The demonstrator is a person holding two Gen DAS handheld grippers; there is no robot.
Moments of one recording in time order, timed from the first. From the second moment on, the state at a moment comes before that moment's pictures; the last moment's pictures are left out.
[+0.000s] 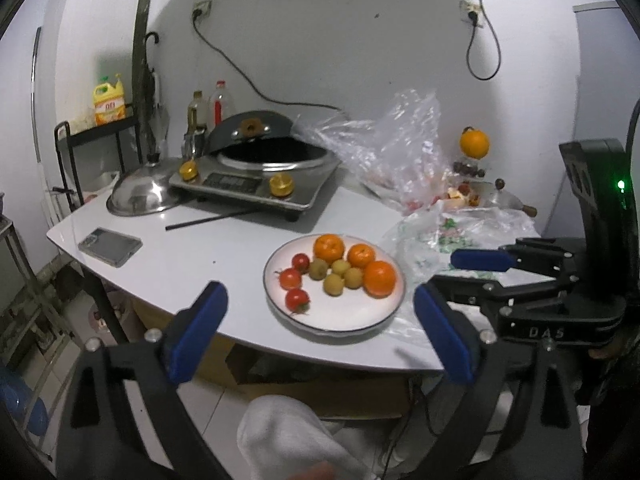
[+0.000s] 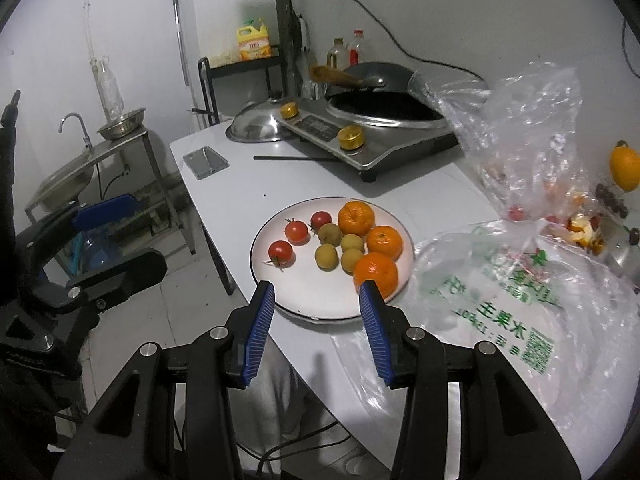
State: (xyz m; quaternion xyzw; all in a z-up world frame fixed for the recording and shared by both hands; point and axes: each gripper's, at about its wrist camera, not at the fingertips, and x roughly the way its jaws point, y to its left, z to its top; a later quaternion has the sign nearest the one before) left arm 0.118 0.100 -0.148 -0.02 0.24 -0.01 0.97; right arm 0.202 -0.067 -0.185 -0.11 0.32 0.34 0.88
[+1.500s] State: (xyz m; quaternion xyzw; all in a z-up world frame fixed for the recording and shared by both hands) left arm 0.003 0.008 -0.008 0.05 0.06 -0.02 1.00; right arm 0.069 -0.182 -0.040 -0.08 0.10 0.29 0.95
